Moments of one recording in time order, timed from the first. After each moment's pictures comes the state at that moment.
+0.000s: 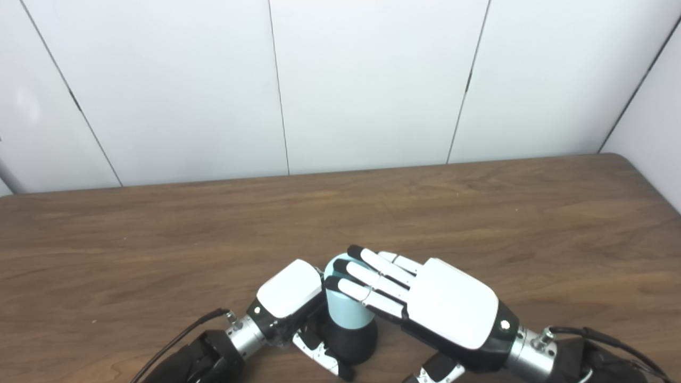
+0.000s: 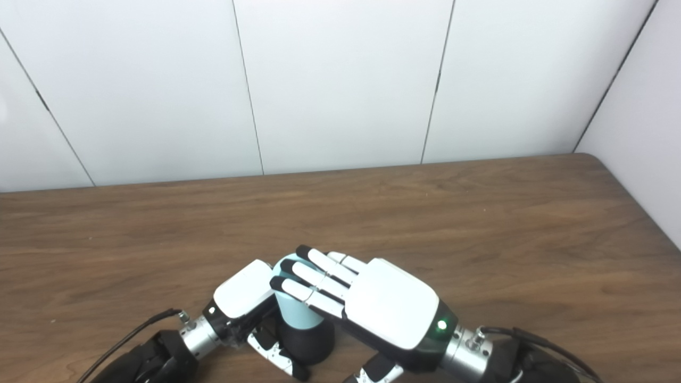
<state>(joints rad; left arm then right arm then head) -0.40 0.36 -0.67 0.29 0.79 -0.48 0.15 -0.02 -0.43 0.25 -0.67 -0.90 -0.32 0.43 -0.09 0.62</state>
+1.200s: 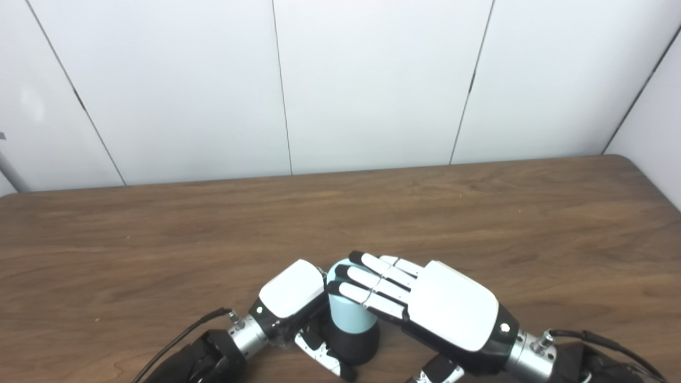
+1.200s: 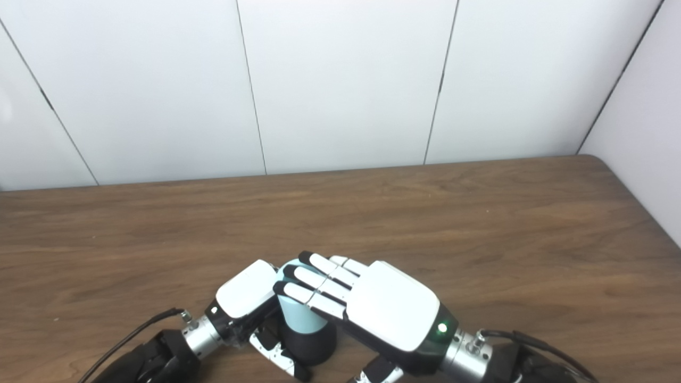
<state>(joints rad) -0.40 0.36 -0.67 0.29 0.79 -0.48 0.14 -0.01 -0.43 0.27 -0.66 -0.90 -0.31 0.40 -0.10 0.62</state>
